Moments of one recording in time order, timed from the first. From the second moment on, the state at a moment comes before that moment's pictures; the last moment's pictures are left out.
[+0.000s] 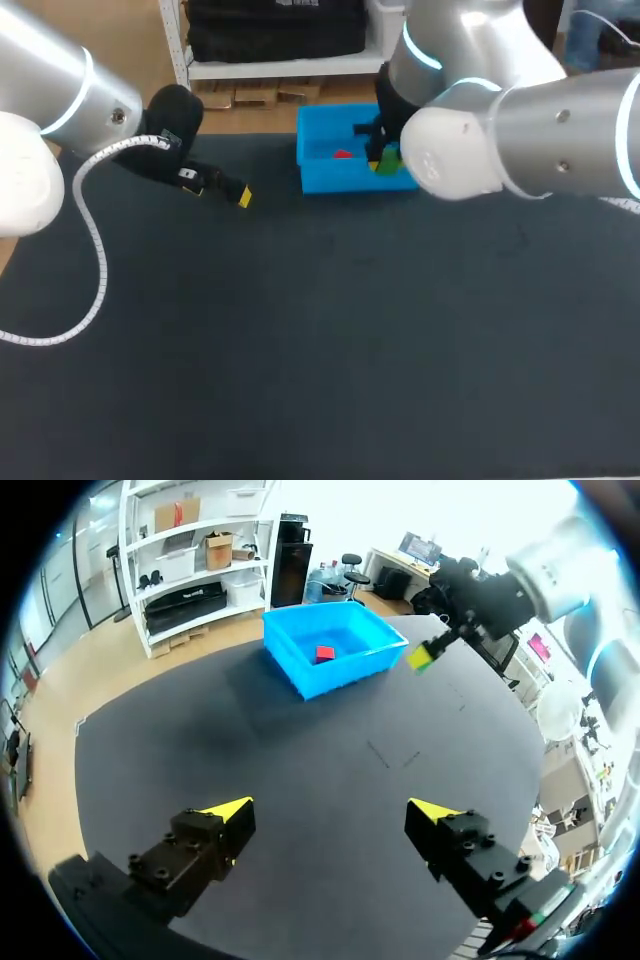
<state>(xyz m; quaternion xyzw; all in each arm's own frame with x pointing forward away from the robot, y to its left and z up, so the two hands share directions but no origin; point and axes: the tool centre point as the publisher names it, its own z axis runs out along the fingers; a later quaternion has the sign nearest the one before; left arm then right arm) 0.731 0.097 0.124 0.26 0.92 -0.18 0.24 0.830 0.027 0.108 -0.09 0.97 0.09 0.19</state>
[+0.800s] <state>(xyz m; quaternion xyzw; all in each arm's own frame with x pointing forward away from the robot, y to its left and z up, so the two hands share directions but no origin) 0.731 0.097 0.124 0.26 0.92 -0.18 0.24 0.794 0.012 0.173 -0.09 0.95 0.15 0.28</state>
